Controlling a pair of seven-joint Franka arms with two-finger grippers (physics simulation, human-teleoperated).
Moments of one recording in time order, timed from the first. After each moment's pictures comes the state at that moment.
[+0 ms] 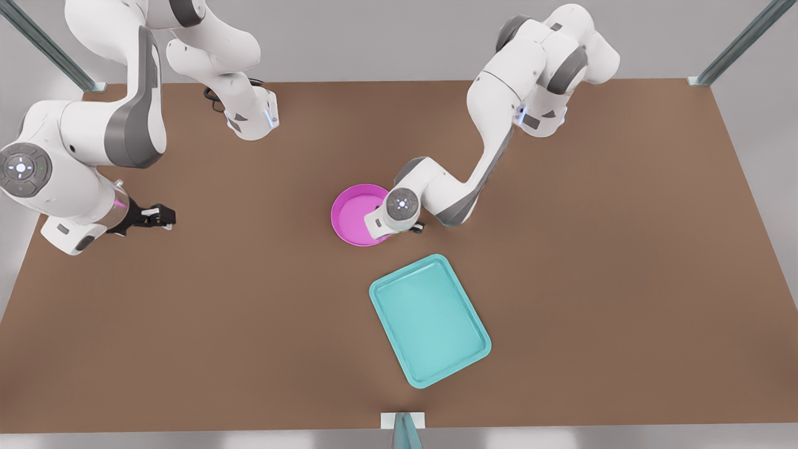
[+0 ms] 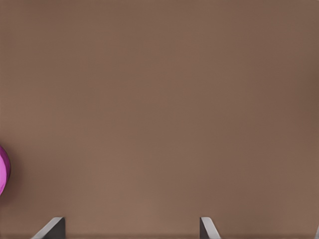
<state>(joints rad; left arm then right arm) -0.79 0.74 -0.04 -1.32 -0.21 1.88 -0.36 0.13 0.22 -0.10 -1.36 -0.09 1.44 -0.15</state>
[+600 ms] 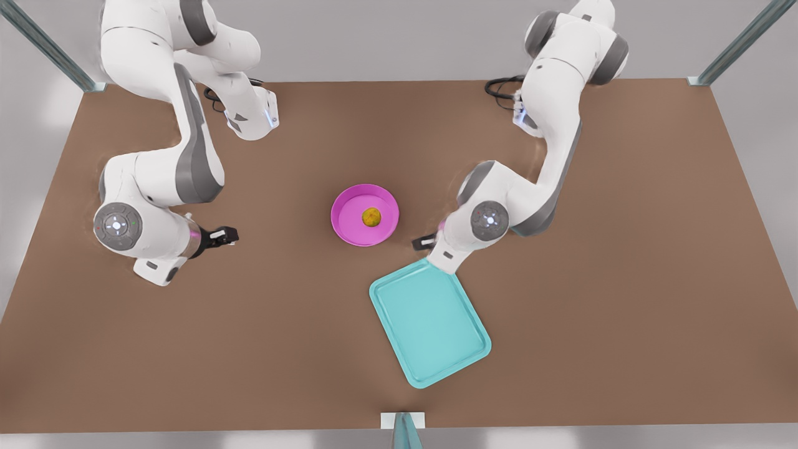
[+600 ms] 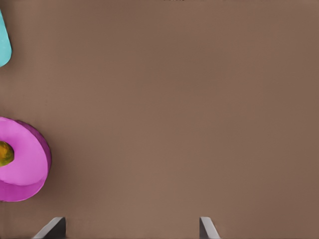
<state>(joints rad) -0.45 0.54 0.06 -1.22 -0.27 1.65 -0.73 0.22 0.40 0.01 -1.37 0.04 1.52 -0.13</state>
